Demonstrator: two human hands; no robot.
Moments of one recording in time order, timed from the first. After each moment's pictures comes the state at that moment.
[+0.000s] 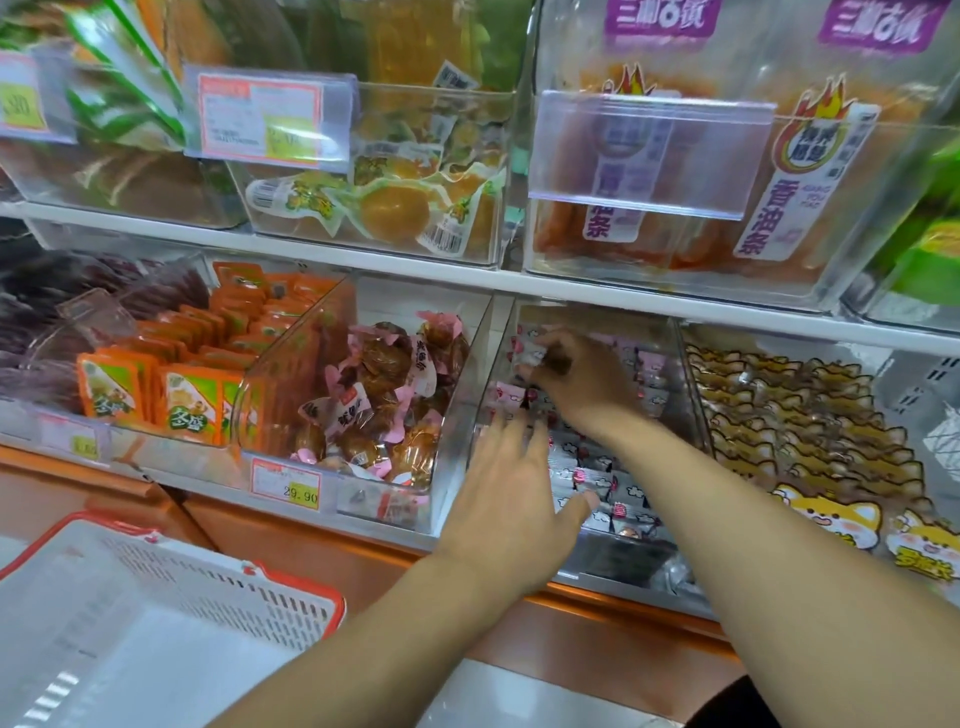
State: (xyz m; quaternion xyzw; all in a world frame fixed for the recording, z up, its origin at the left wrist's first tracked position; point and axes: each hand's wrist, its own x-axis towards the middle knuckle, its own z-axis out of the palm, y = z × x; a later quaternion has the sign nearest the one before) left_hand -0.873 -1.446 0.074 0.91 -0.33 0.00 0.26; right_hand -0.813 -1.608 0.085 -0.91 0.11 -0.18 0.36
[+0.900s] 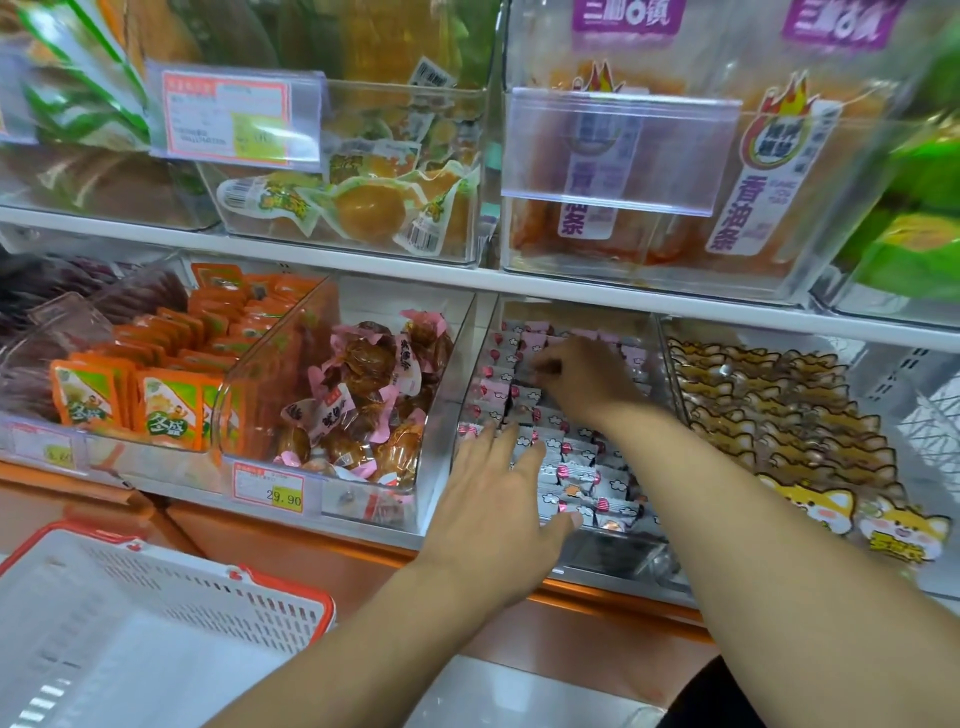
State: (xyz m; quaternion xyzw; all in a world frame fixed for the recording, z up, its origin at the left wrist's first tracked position) left_hand -0.877 -1.443 0.068 0.92 -0.35 -0.01 0.19; right_hand -0.816 -1.628 0.089 -0.96 0.09 -0.11 0.24
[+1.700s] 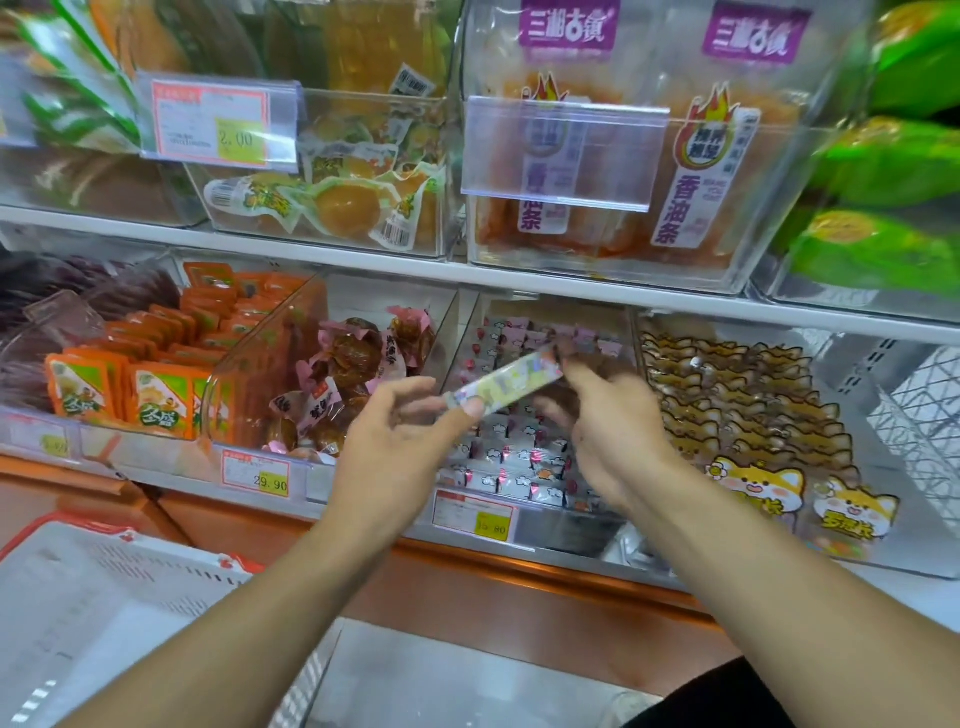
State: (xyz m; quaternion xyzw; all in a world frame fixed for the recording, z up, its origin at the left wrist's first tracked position) left_hand -0.873 -1.401 0.109 0.73 -0.11 -0.10 0.67; right_hand -0.904 -1.580 0.119 -0.50 0.24 -0.22 0.80
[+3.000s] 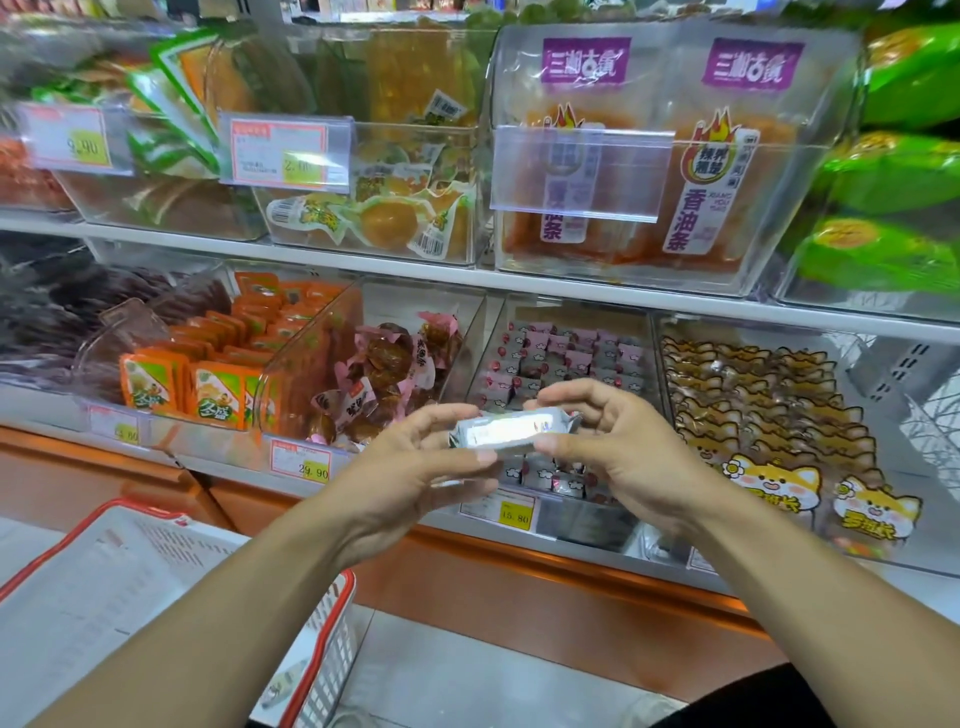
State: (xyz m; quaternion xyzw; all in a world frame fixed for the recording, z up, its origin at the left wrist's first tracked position) left_hand -0.873 -1.372 0.113 0.54 -0.08 -0.35 0.76; right_hand -0.939 -1.592 0.110 -0.64 0.03 -0.03 0.77
